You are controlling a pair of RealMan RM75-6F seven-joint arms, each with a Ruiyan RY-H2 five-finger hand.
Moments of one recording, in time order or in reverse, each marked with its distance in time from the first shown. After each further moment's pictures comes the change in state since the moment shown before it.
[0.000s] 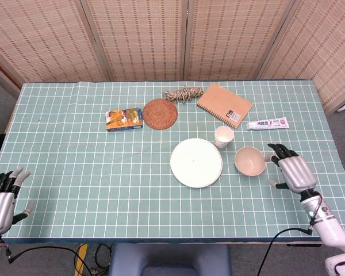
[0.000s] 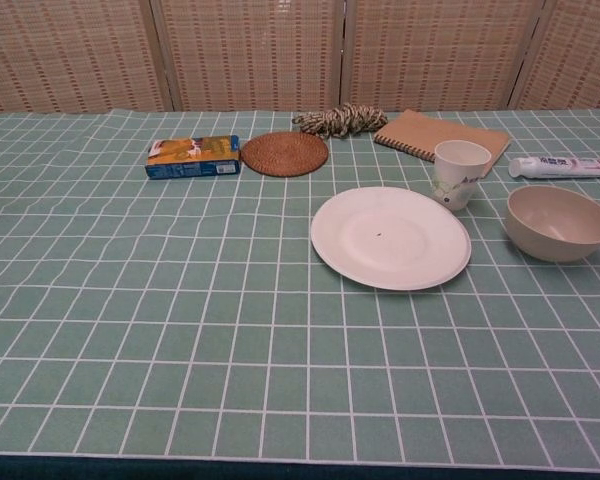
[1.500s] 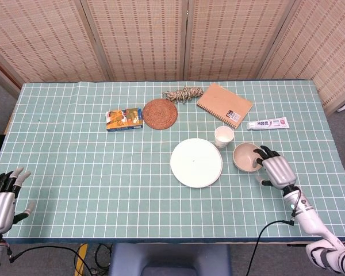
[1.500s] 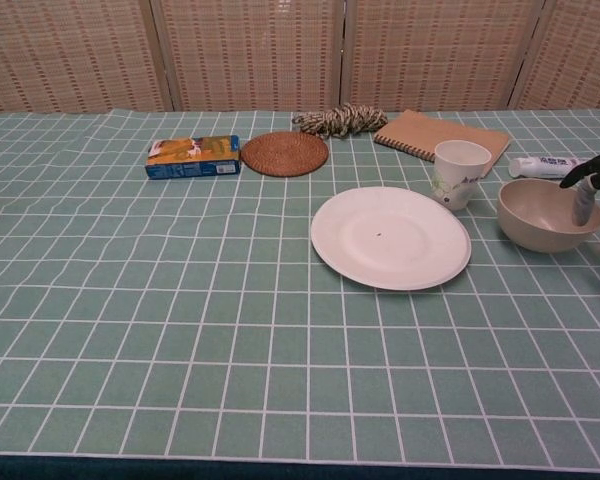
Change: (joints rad) left arm 0.000 -0.016 -0.006 0.014 -0.002 -0.005 -0.015; right arm 0.090 -0.259 -0.061 0.377 -0.034 -0.021 0.145
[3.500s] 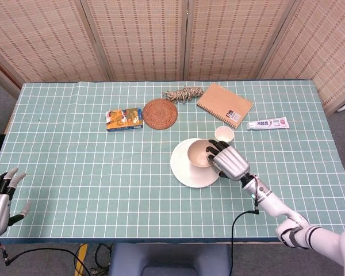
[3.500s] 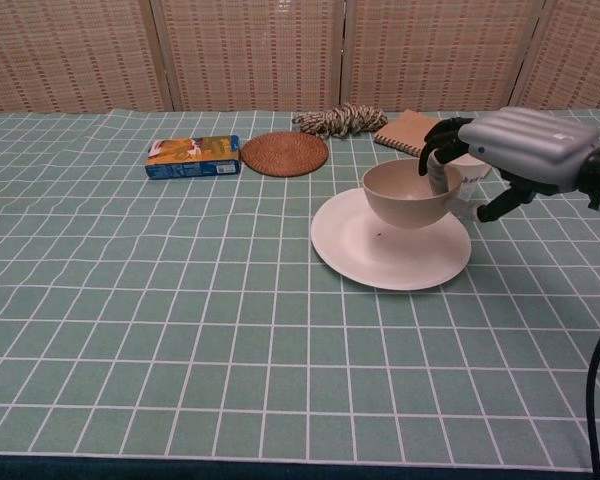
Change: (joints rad) left arm 0.021 0.011 0.002 0.002 0.004 0.029 -0.022; right arm 0.225 -0.107 0.025 -0.024 -0.153 0.001 -0.086
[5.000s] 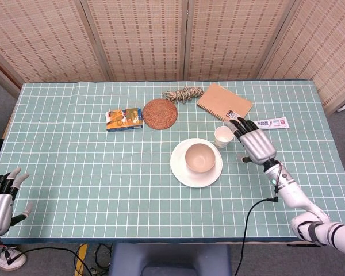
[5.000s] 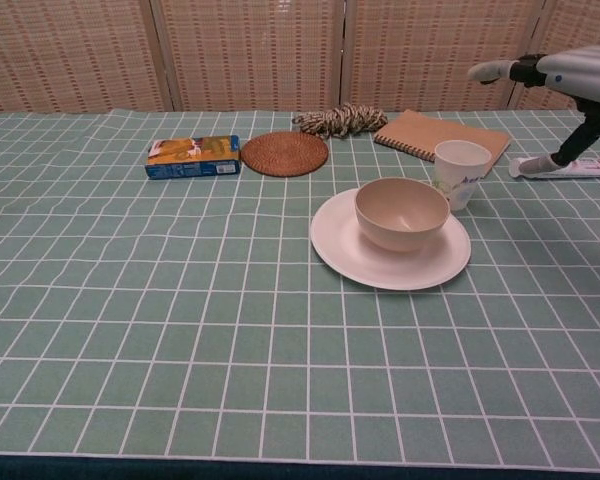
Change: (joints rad) left arm -0.005 -0.001 0.002 -0.002 0.004 -0.017 0.001; right arm -0.003 0.215 0.067 -0.169 0.253 -0.112 -0.071
